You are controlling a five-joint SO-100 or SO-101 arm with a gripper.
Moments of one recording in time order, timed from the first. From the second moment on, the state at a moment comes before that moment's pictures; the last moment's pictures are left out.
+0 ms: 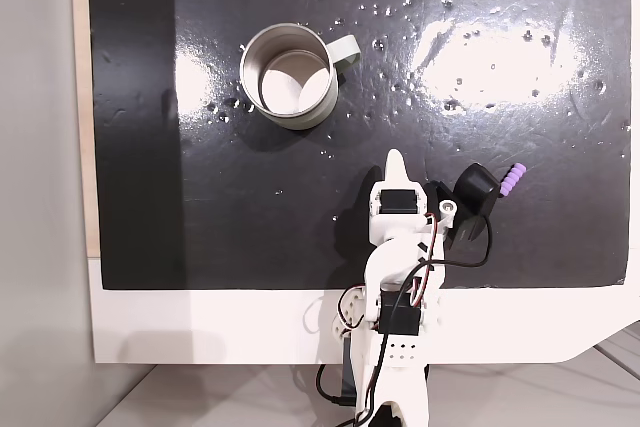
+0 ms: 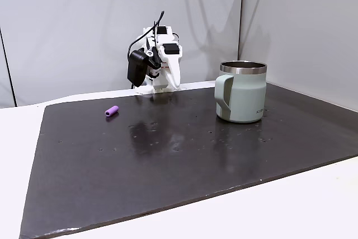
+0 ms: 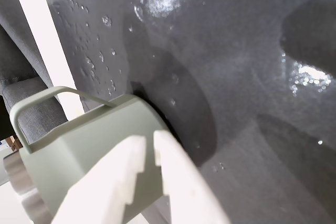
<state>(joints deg) 2.5 189.7 177.8 46.1 -3.8</state>
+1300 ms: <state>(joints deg) 6.9 173.2 154.7 63.5 -22.0</state>
